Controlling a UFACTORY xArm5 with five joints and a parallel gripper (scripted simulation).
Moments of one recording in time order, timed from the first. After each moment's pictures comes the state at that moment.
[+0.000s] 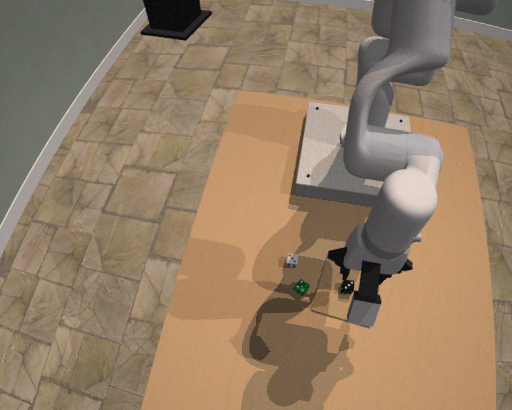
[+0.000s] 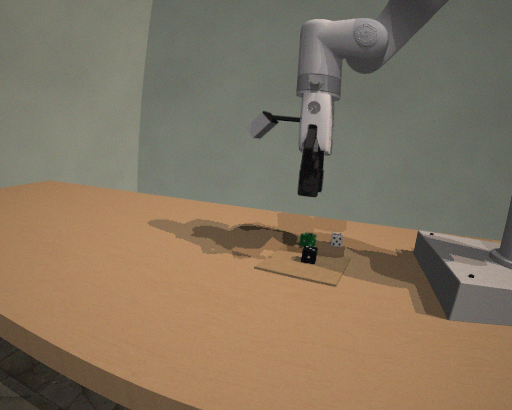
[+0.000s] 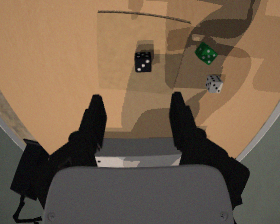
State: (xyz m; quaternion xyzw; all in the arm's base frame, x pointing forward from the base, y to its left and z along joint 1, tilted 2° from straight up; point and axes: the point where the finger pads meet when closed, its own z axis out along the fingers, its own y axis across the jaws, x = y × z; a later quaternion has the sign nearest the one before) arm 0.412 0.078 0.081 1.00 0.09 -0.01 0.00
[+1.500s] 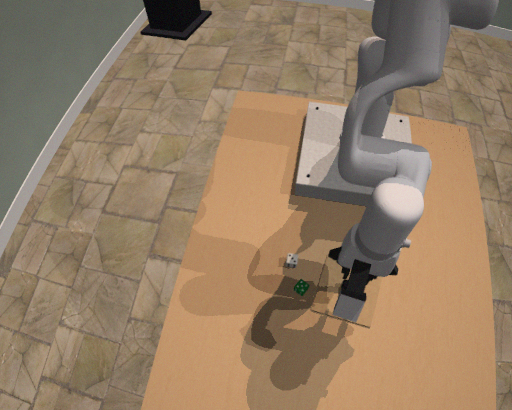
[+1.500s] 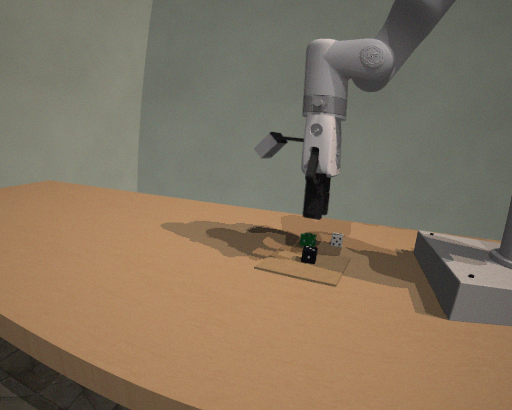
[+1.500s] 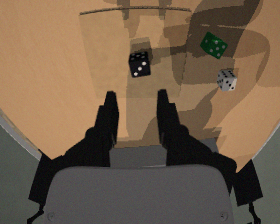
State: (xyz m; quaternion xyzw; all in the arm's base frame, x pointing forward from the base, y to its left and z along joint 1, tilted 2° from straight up) arm 0.399 0.071 0.046 1.00 0.02 -0.01 0.00
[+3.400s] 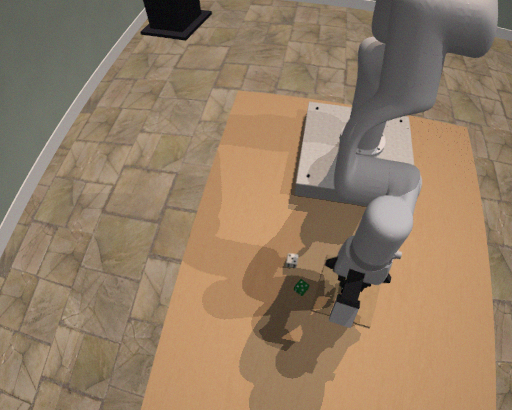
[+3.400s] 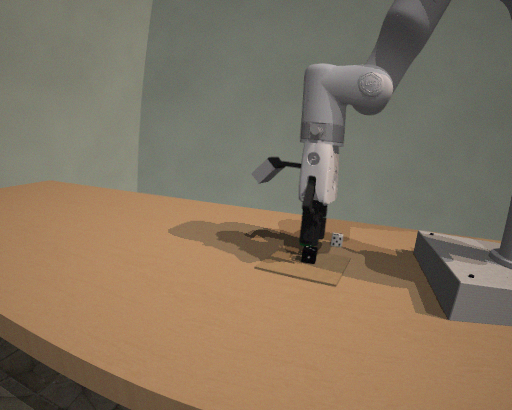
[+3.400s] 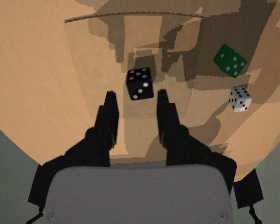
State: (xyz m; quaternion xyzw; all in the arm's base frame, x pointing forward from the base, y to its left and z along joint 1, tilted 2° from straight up) arm 0.399 0.071 0.001 1.00 0.02 -0.02 0.00
